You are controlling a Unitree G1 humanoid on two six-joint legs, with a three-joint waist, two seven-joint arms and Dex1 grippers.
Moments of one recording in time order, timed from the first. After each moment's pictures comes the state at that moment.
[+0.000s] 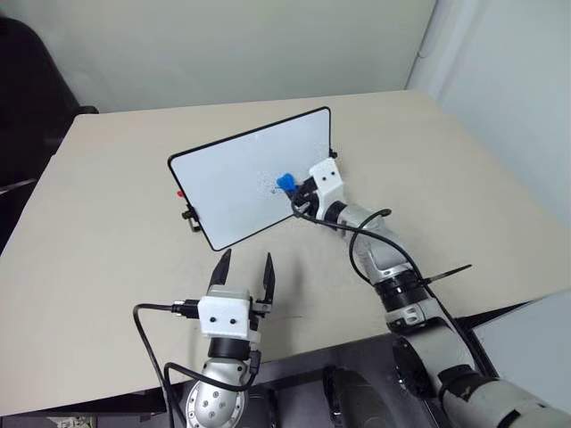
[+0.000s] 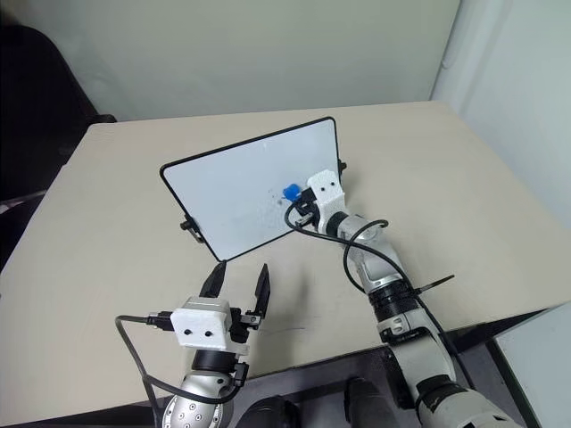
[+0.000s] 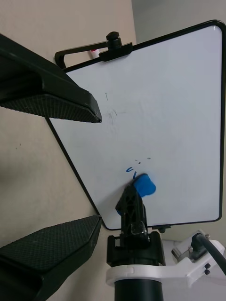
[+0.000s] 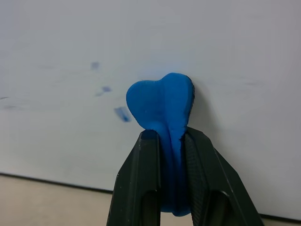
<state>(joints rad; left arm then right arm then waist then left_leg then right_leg) 0.45 0.02 -0.29 -0.67 0.20 -0.01 0.07 -0.81 -0.03 0.10 0.43 0.10 0.37 0.42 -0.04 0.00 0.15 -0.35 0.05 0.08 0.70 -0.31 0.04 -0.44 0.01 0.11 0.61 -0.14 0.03</state>
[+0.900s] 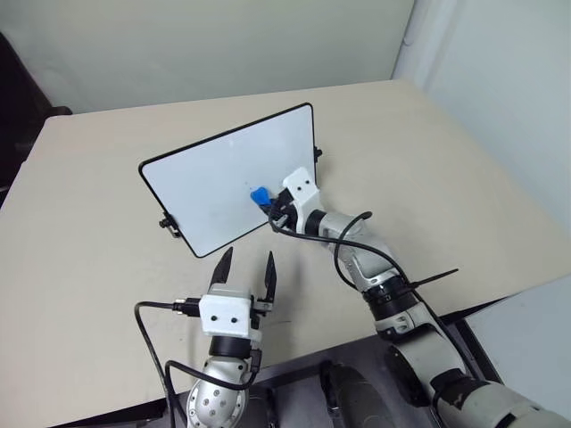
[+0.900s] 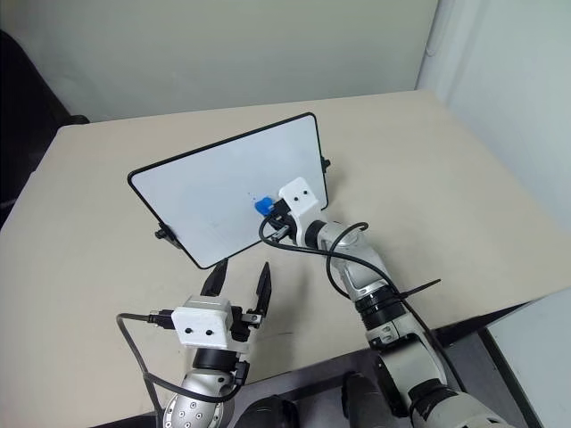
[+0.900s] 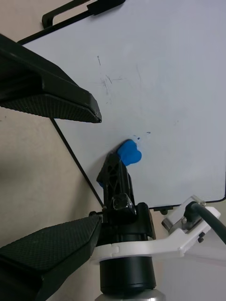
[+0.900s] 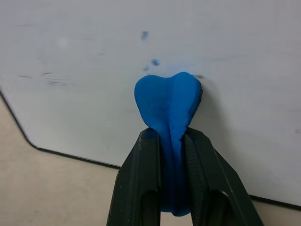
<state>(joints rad) 0.43 0.02 -0.29 -0.67 0.20 -0.01 0.07 -0.78 0.04 0.22 0.31 0.09 0.48 0.51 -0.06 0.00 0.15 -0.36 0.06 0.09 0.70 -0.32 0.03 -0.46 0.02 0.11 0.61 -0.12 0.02</state>
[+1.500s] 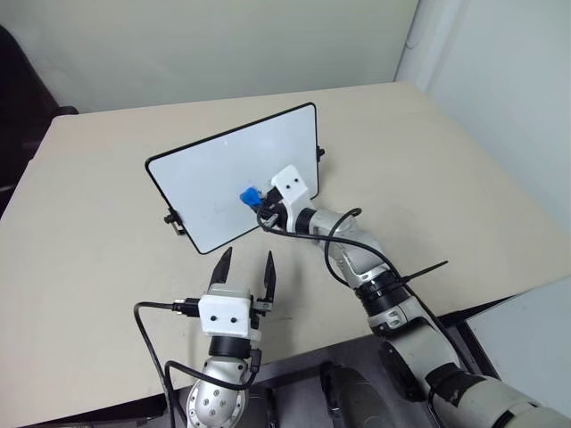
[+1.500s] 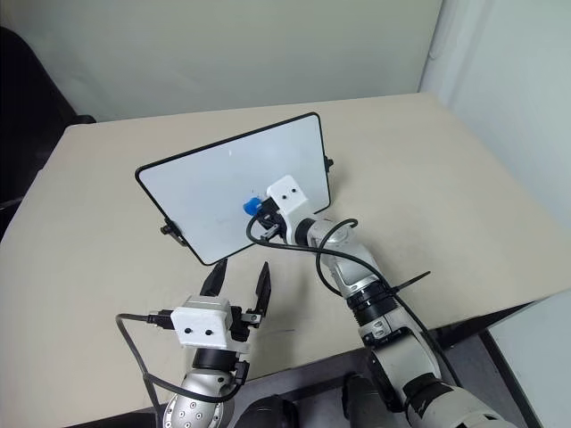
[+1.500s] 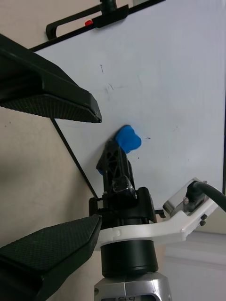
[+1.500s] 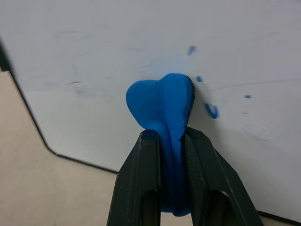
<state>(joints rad) 0.43 0.02 -0.29 -0.67 0.20 -0.01 0.07 -0.83 0.06 0.21 0.38 0.09 0.47 0.47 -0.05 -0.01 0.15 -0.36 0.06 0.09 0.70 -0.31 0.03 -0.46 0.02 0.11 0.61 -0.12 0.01</state>
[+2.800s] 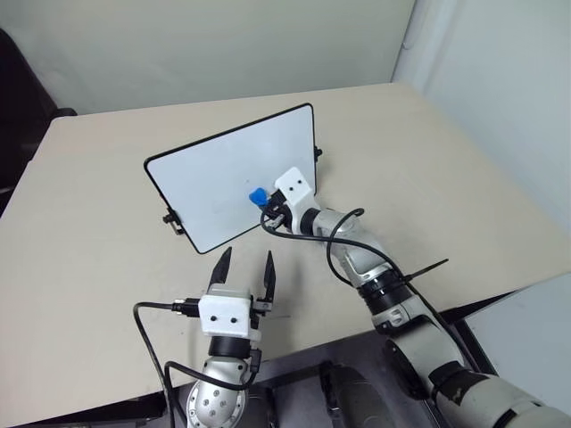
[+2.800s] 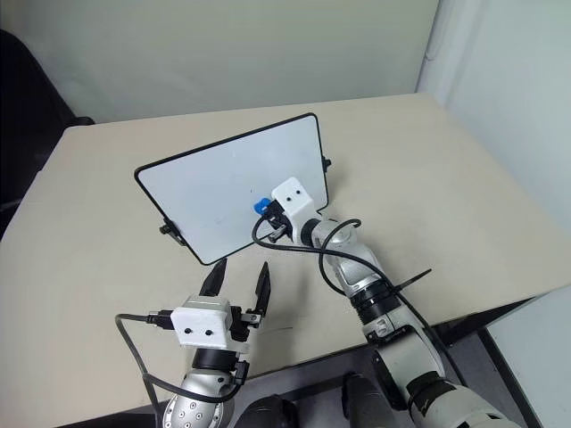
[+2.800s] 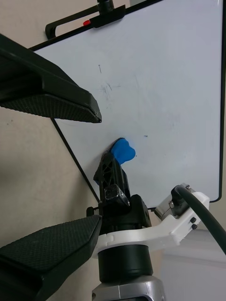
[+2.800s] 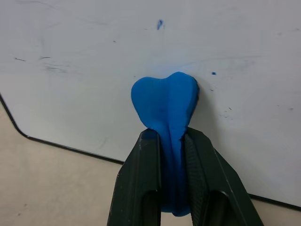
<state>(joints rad) 0.44 0.02 -0.29 -0.67 0.21 -0.01 0.07 -0.84 0.03 0.24 0.43 0.05 0.44 0.44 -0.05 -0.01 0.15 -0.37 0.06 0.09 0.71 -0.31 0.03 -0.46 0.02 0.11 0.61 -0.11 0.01</state>
